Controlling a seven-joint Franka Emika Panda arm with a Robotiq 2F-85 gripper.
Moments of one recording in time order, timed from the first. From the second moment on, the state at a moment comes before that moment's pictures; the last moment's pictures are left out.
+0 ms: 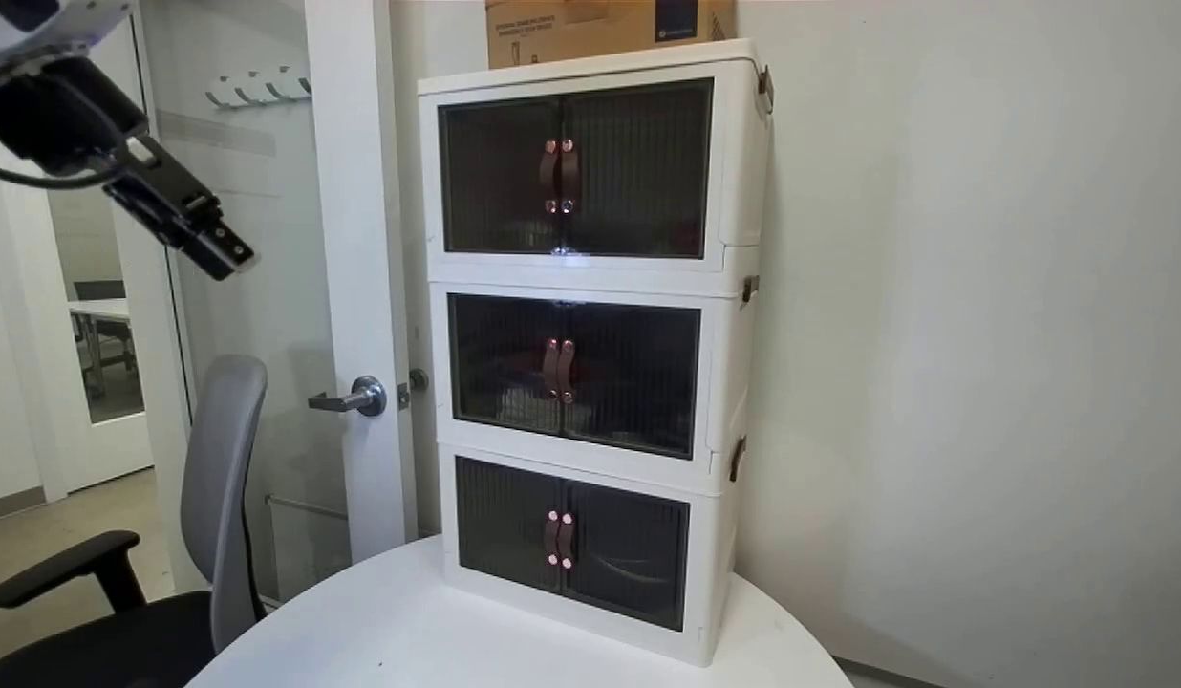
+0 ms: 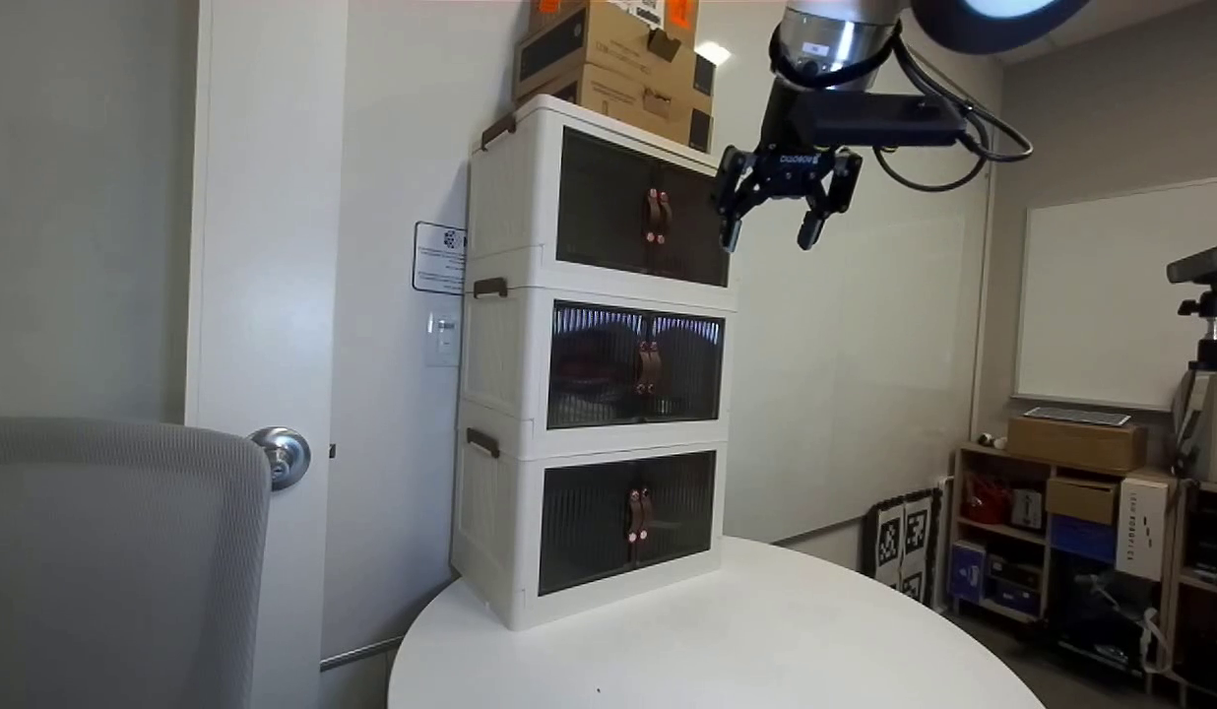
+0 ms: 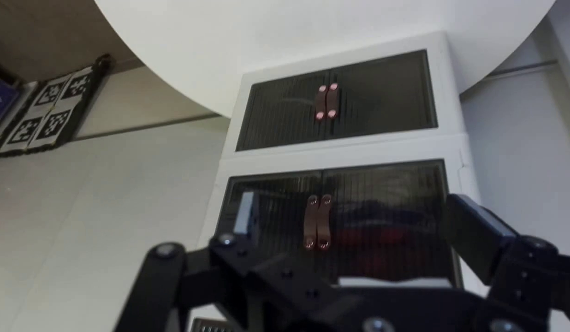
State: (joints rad) arm -0.13 -0.44 0.48 -2.30 -0.48 2.34 0.94
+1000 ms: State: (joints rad) arm -0.16 -0.37 0.42 -2.15 -1.16 2.31 1.67
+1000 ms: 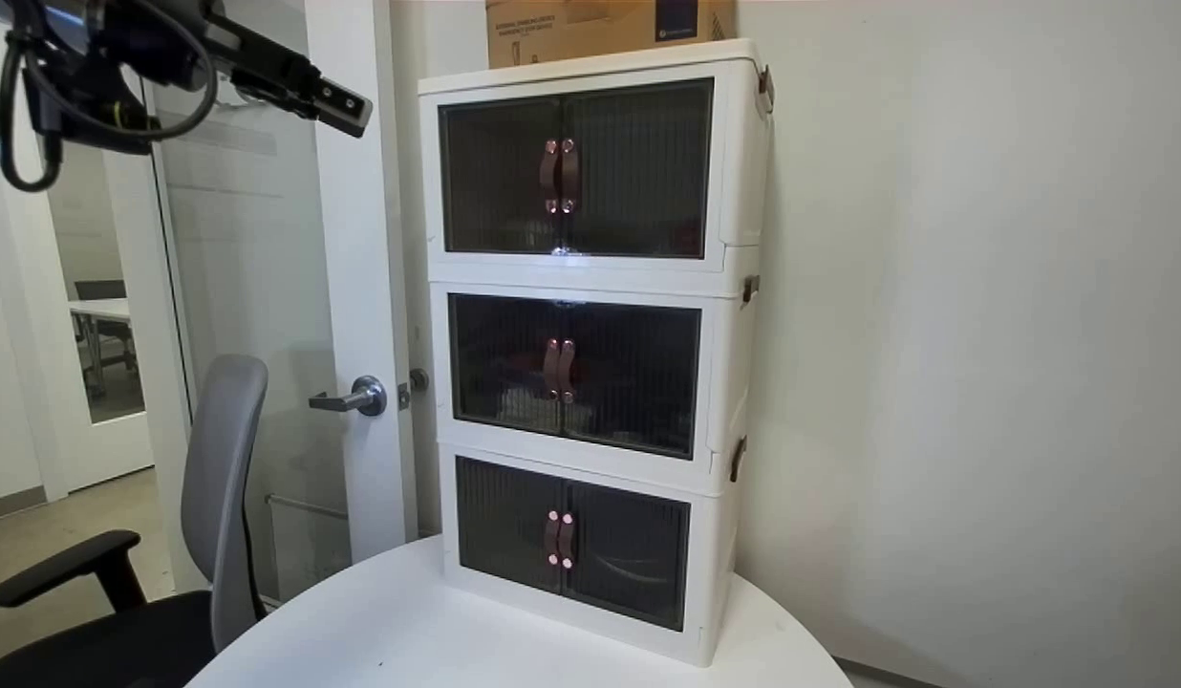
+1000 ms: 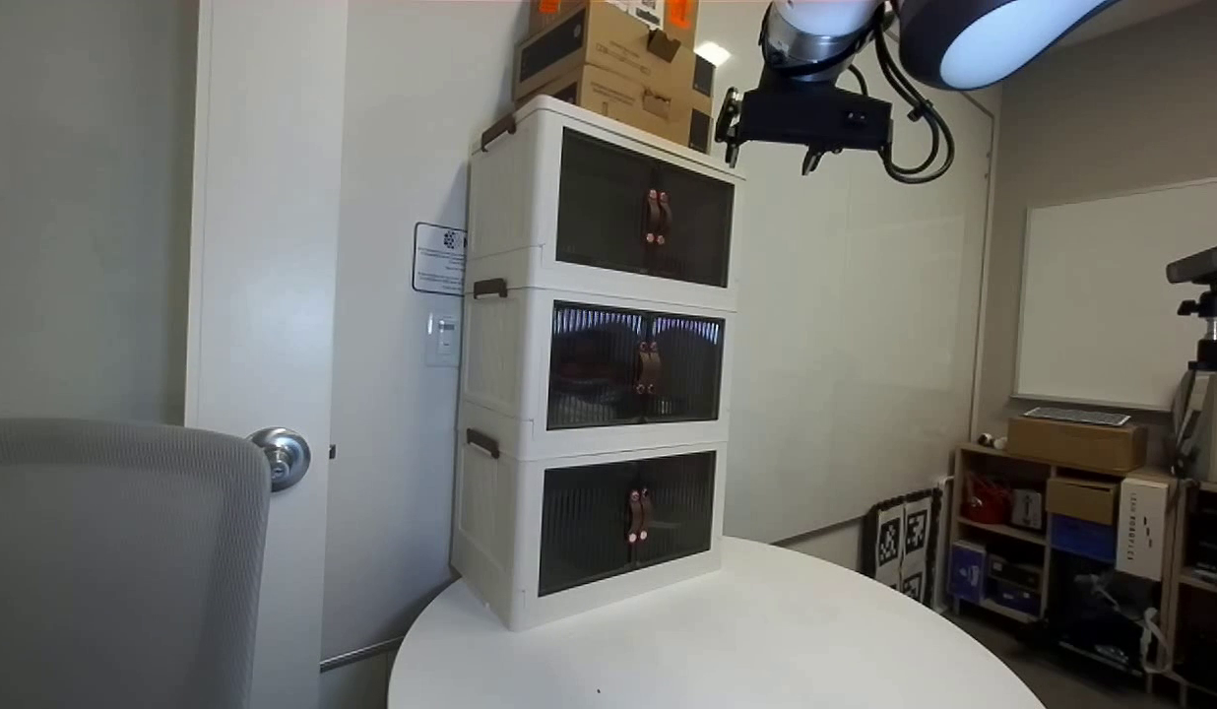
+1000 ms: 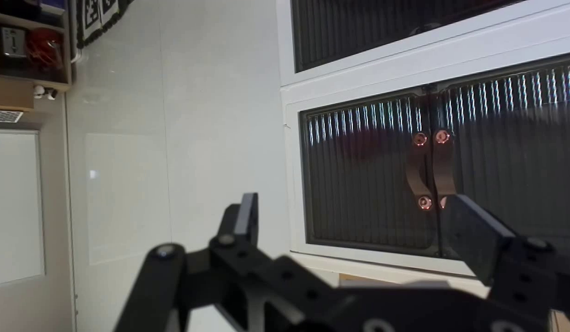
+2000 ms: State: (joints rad) arm 0.17 0.08 0.41 -1.95 -1.52 1.37 2.27
